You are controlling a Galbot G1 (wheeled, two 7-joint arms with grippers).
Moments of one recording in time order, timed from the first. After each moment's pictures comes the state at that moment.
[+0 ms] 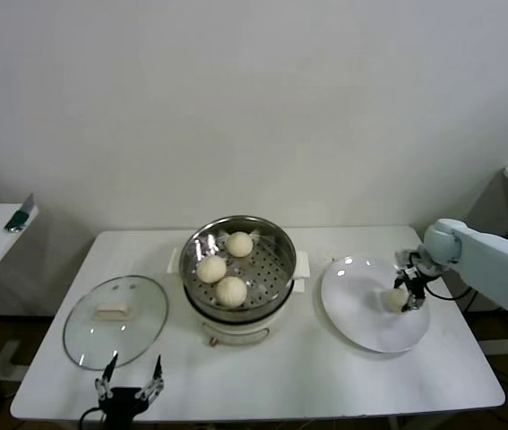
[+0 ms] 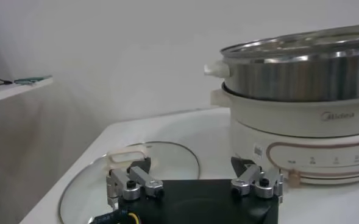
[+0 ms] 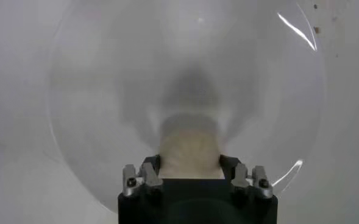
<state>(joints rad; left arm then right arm) 1.83 -1.57 -0.64 -2.04 0.08 -0.01 0.01 0.19 0.74 -1.21 0.97 0.13 -0.14 -1.00</state>
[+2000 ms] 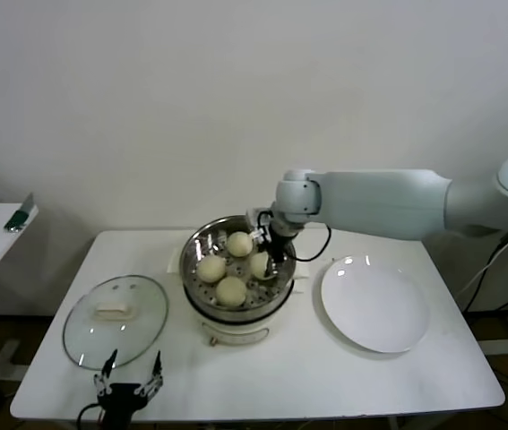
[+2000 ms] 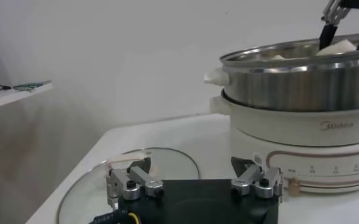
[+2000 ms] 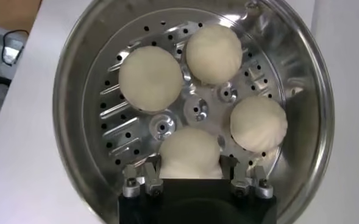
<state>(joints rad) 1.83 -1.55 -0.64 -2.06 0.06 0.01 0.01 0.67 1.23 -1.59 1.31 0.72 -0.46 -0.74</state>
